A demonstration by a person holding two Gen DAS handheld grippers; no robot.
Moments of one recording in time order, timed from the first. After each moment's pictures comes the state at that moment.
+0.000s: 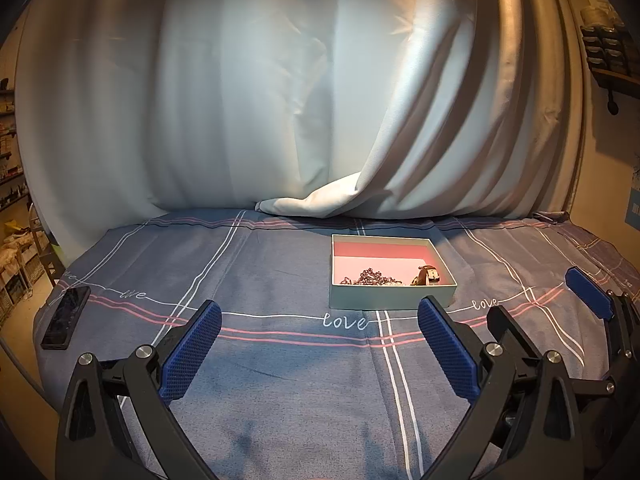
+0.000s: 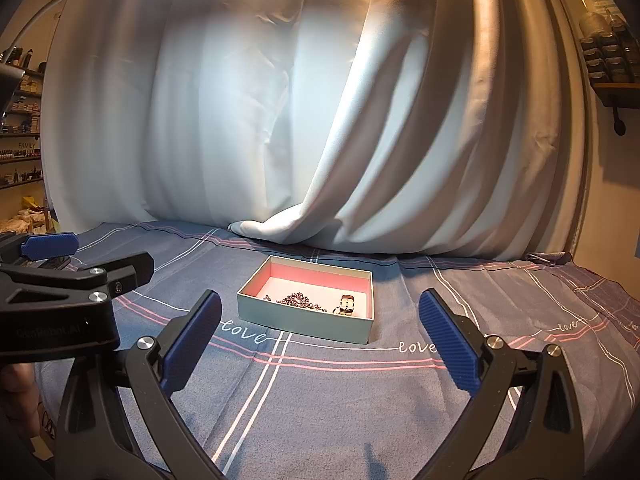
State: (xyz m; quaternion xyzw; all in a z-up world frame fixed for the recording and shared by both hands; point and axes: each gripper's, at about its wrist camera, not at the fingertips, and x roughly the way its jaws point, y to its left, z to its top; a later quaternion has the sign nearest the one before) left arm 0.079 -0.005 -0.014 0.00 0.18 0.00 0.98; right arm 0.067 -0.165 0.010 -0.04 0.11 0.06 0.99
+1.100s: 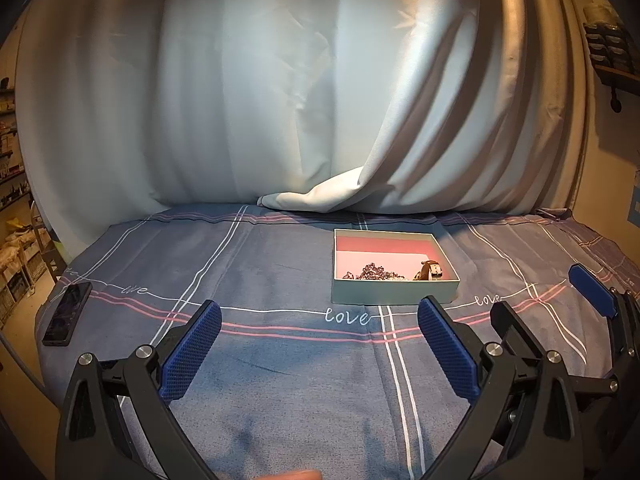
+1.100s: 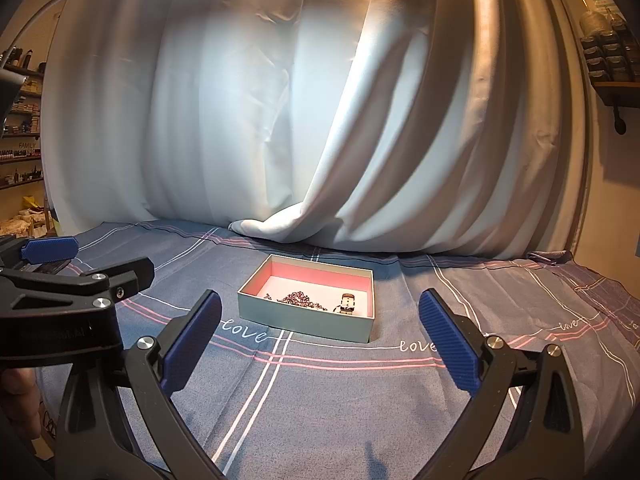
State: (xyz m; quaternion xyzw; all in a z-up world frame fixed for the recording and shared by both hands) left arm 0.081 -0.004 -0.017 0.01 0.19 0.00 0.98; right arm 0.067 -0.163 0.009 -0.04 0.11 0.06 0.99
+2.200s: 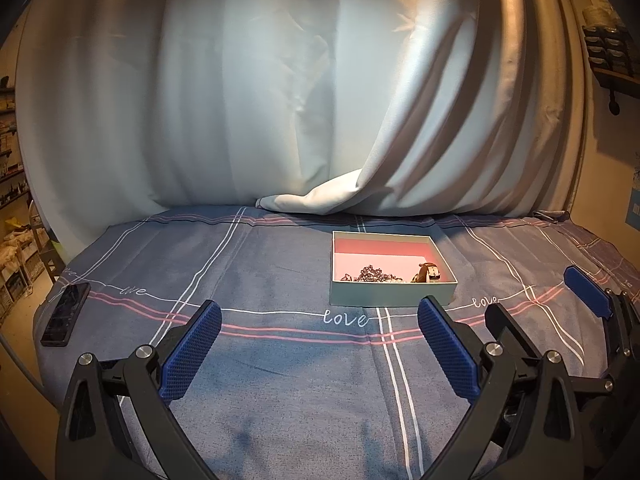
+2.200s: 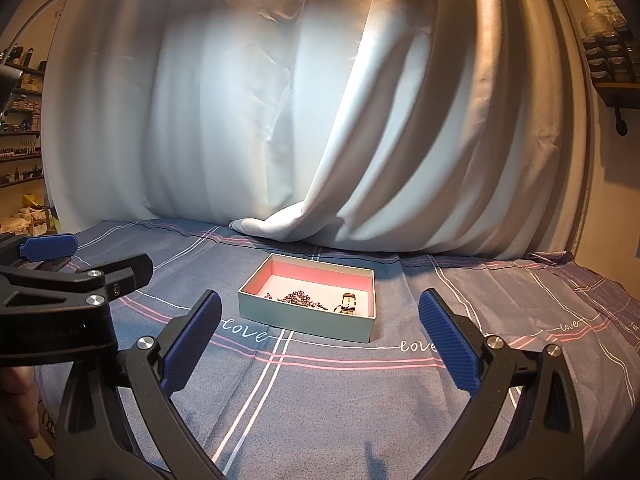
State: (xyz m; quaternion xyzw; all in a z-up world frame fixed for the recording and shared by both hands) left arm 0.080 -0.003 -0.016 0.00 0.19 0.00 0.98; right arm 0.069 -0.161 0.010 -0.04 0.12 0.06 0.99
